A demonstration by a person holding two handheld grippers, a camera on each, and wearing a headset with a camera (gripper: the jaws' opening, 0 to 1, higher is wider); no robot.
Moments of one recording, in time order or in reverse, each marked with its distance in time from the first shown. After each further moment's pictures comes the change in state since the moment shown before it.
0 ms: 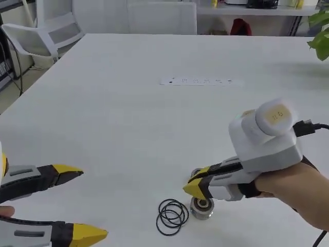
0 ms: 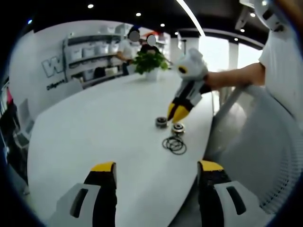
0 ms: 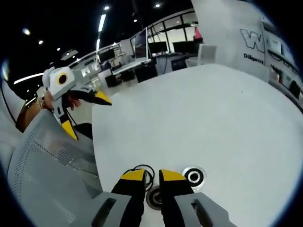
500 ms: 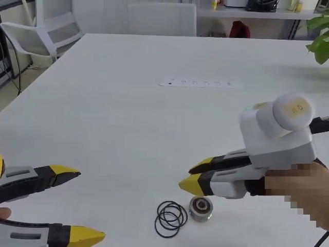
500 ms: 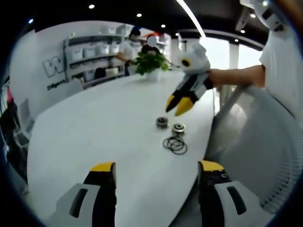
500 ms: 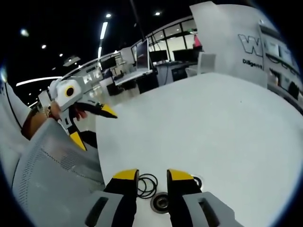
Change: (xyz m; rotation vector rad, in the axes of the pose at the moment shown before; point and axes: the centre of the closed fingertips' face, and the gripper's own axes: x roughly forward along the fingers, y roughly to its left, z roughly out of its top) left arm -0.001 0.002 -0.002 -0.005 -0.010 0.001; right arm -0.015 0.008 0.020 -0.007 -0.079 0.013
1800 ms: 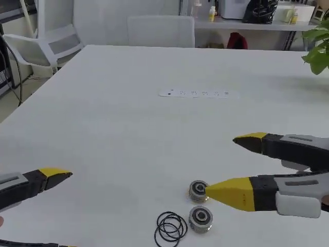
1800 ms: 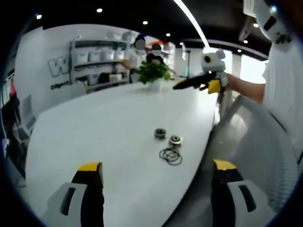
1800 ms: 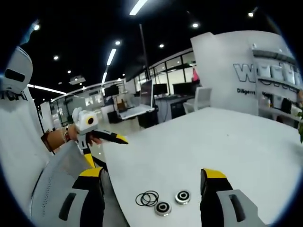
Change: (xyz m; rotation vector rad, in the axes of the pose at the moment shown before) left arm -0.012 -0.008 0.020 -0.056 -0.080 0.007; right arm -0.091 0.021 0.044 -0.059 -0.308 -0.045
